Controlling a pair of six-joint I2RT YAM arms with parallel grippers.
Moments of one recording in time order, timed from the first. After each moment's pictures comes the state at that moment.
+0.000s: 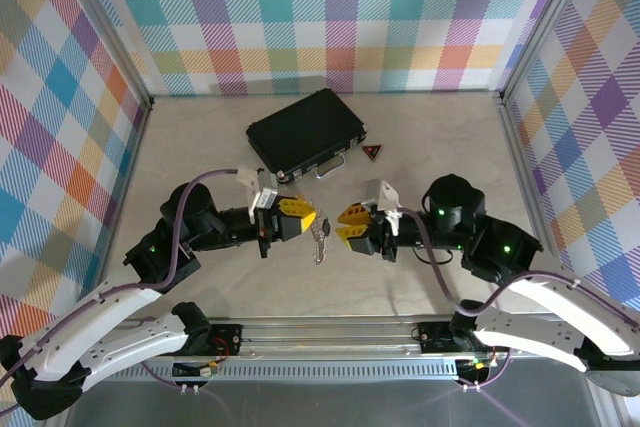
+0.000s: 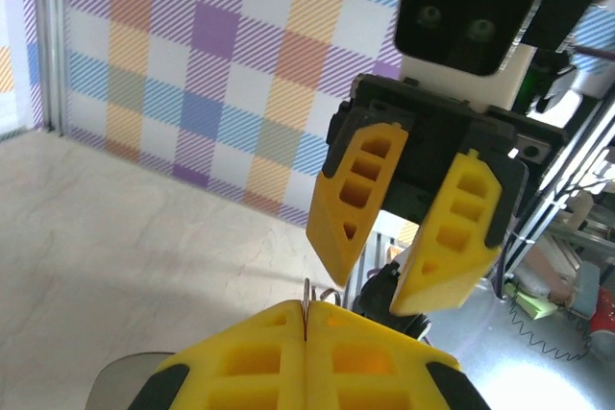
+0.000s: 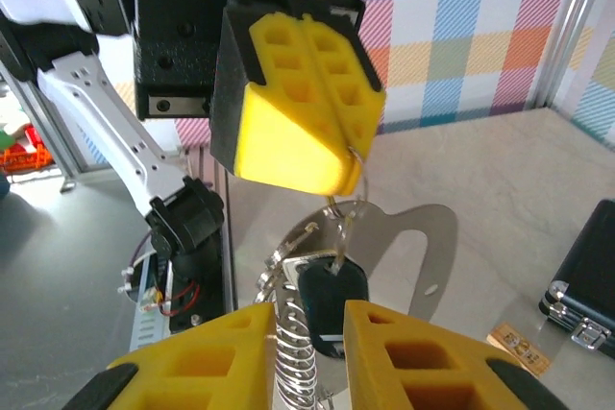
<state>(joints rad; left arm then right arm) -0.83 0.77 0.90 -0.14 0.52 -0.24 1.00 0.83 1.06 -0.45 -0.39 -0.06</state>
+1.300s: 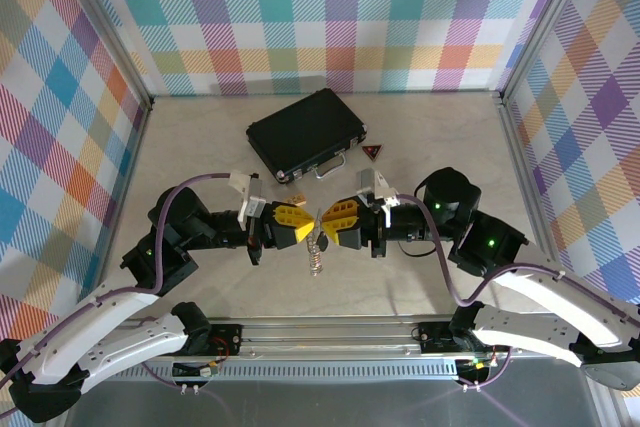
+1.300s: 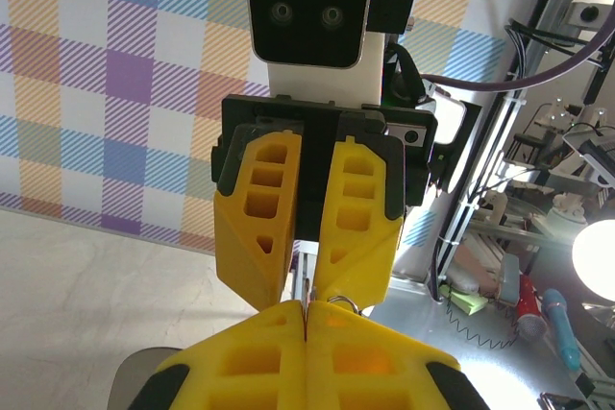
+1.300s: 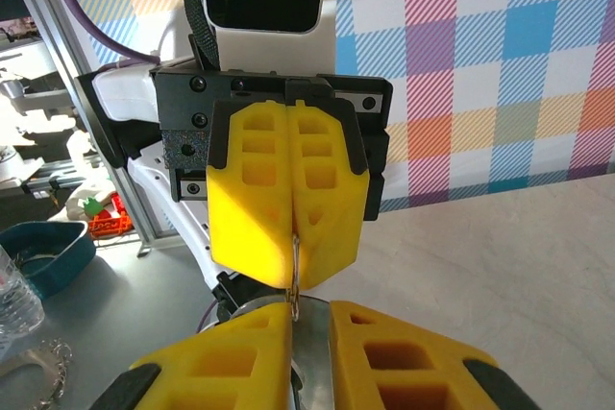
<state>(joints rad) -0.83 0.76 0.89 -0.03 0.67 -0.27 1.00 0.91 1.06 -0.23 -0.54 0.08</state>
